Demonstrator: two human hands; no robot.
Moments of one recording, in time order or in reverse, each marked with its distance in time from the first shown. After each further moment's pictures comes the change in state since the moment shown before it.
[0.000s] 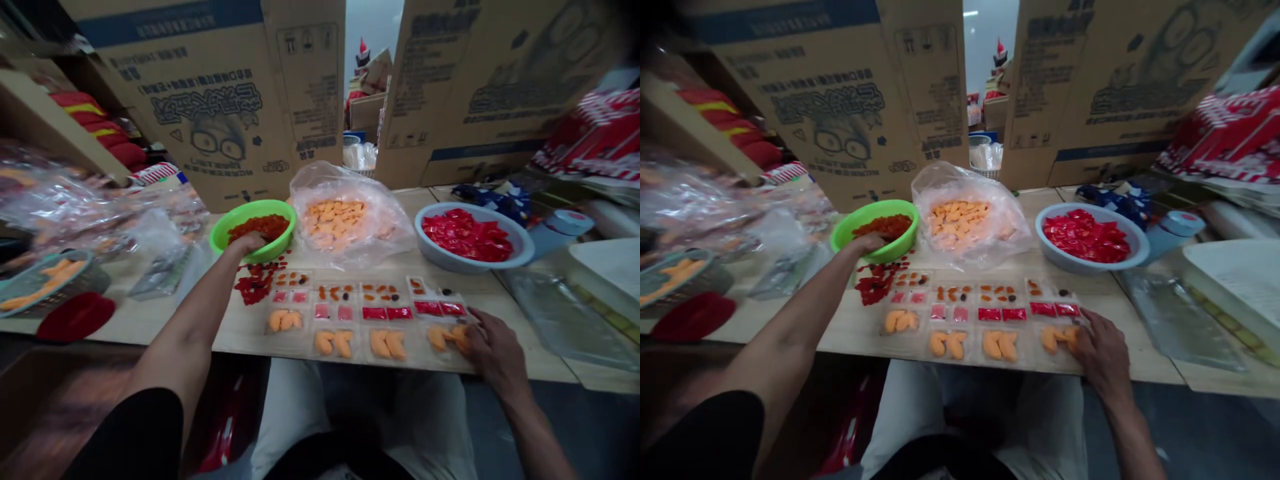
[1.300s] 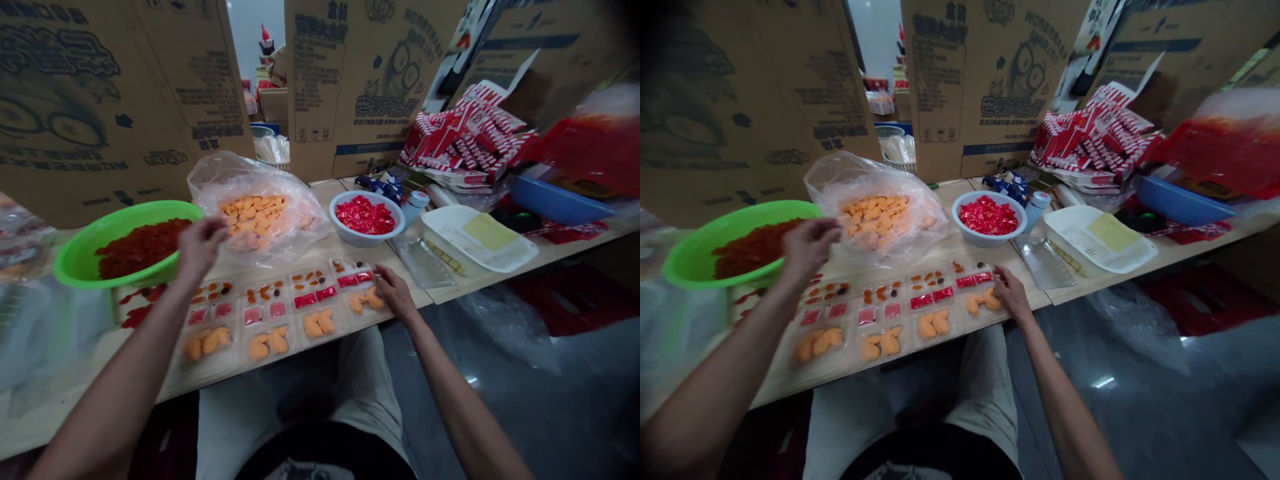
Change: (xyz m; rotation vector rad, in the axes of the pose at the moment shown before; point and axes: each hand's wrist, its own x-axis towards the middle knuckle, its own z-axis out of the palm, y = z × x) left_hand -0.053 0.111 0.060 -0.677 0.229 0.331; right_hand 0.028 -0.001 -0.010 0.296 -0.051 0.114
